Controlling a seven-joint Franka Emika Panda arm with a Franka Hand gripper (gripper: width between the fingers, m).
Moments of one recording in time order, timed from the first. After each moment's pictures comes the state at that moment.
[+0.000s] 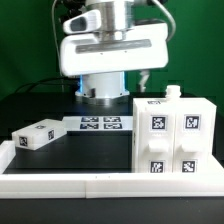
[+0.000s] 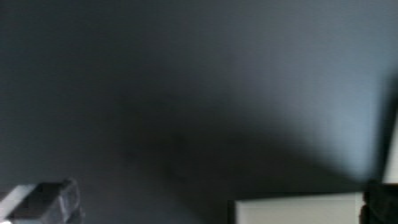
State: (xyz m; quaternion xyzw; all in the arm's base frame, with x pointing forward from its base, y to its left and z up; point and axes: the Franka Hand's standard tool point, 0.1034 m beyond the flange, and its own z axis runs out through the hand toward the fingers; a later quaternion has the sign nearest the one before) arm 0.475 -0.022 0.111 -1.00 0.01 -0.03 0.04
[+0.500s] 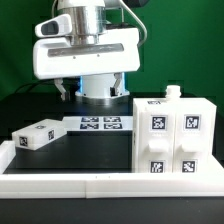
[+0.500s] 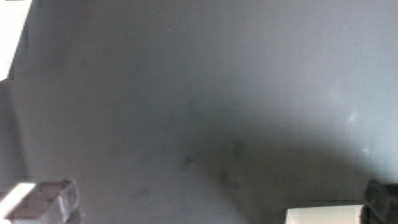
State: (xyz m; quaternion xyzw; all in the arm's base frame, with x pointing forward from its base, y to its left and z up) arm 0.474 -0.050 0.108 -1.00 0.00 -0.04 0.04
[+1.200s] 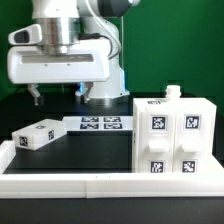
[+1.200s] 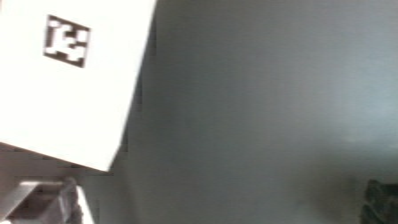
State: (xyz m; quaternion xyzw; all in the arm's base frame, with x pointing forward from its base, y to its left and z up) arm 0.444 -0.111 0.089 -1.00 0.09 -0.02 0.02
